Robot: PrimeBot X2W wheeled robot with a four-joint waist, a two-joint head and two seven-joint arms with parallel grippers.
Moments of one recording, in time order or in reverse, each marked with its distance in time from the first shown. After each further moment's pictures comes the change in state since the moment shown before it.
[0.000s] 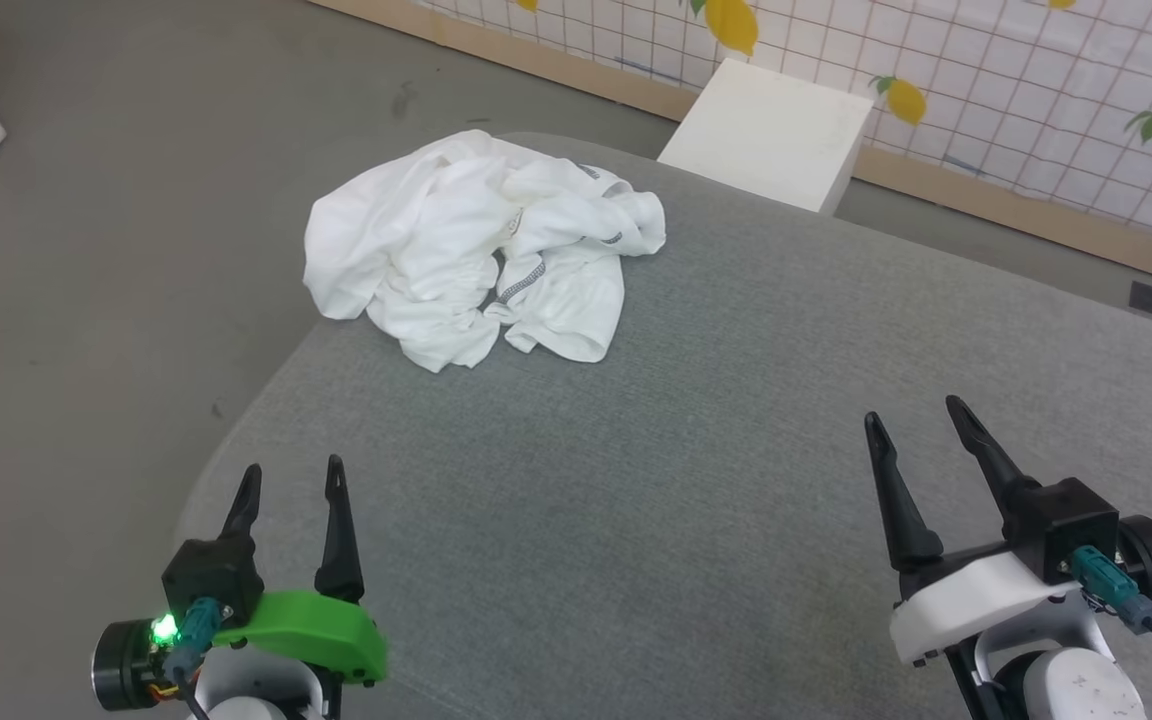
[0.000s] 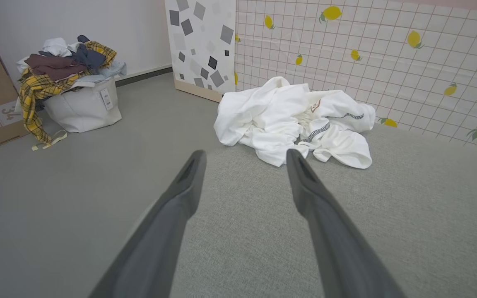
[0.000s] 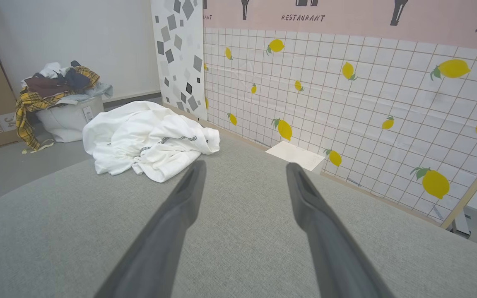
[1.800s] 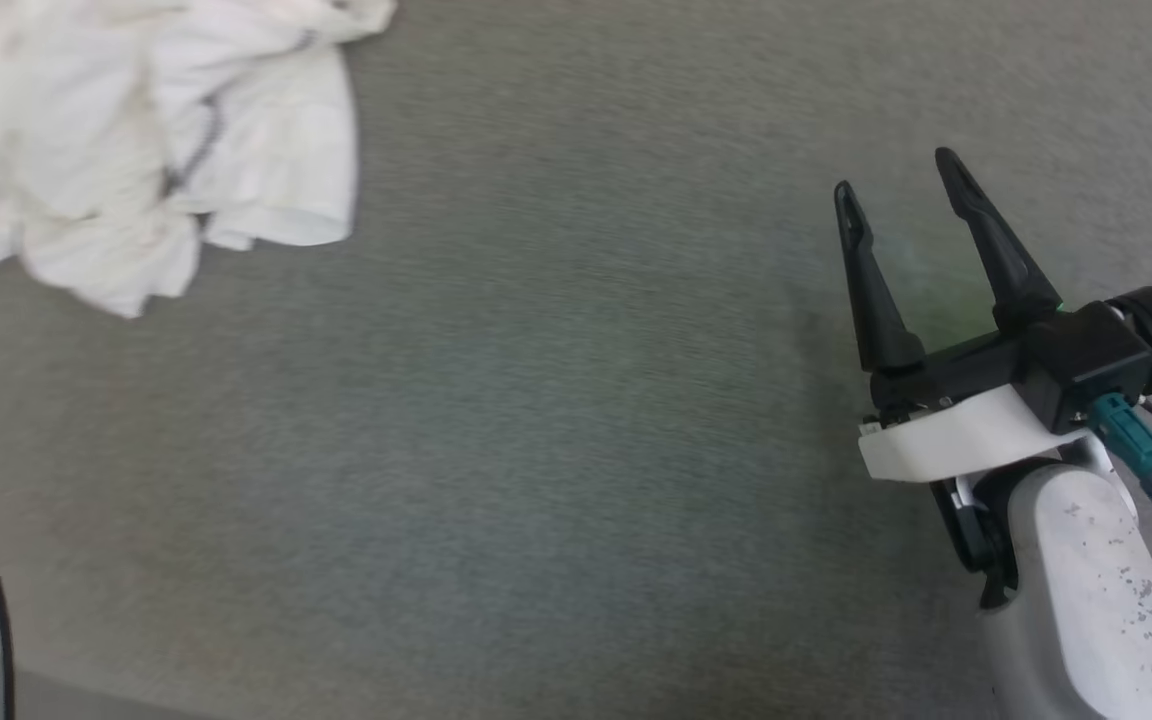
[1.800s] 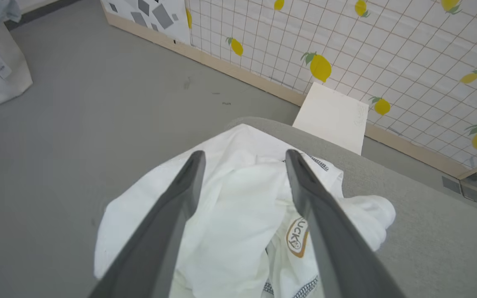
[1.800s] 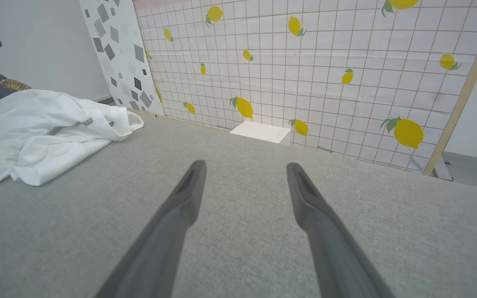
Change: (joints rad) left arm -0.839 0.344 0.189 0.250 -0.437 -0.060 0.579; right arm -0.302 0.004 0.082 -0.064 -0.038 0.000 -0.052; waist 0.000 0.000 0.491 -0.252
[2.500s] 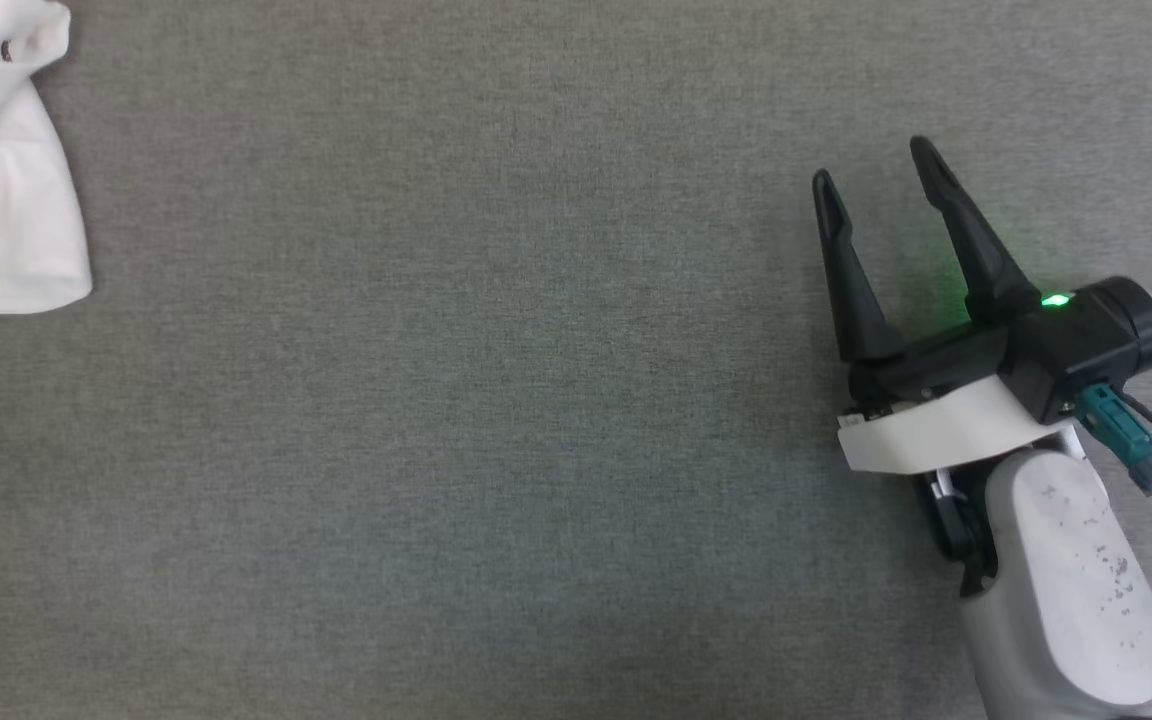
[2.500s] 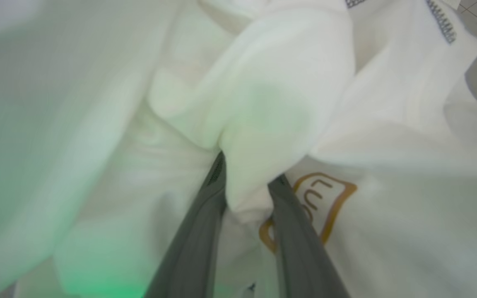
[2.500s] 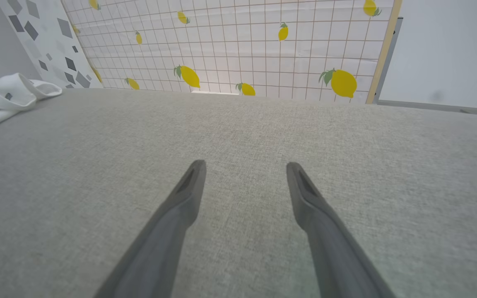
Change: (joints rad) left arm 0.137 0.101 0.068 0.014 -0.016 0.215 0.211; right arm -0.038 0.006 0.020 0.073 0.058 0.000 -0.066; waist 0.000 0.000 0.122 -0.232
